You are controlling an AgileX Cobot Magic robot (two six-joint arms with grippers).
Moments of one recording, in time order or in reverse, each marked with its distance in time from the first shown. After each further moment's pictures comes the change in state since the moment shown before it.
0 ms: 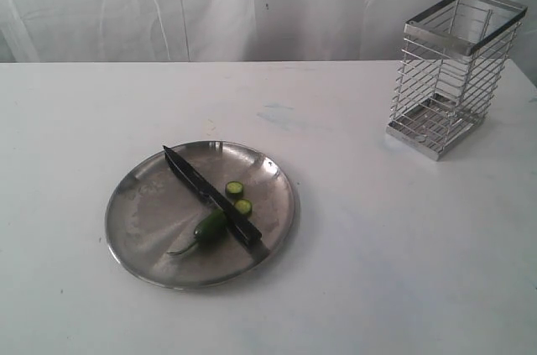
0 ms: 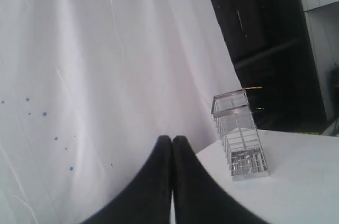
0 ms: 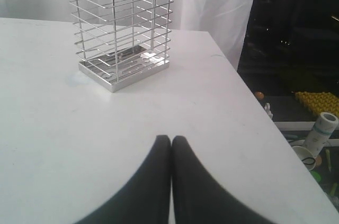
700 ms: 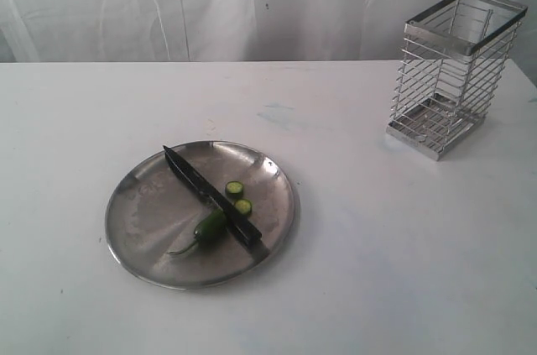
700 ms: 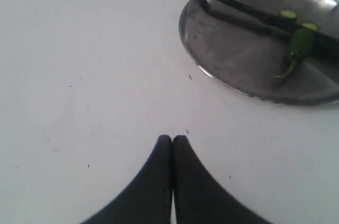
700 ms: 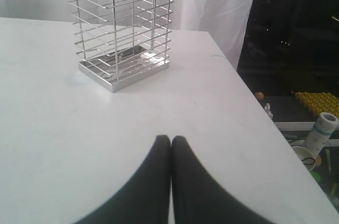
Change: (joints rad) left arm 0.033 0.059 0.248 1.739 0.204 -2.010; right arm 0.000 0.000 0.000 0.002 0.000 0.000
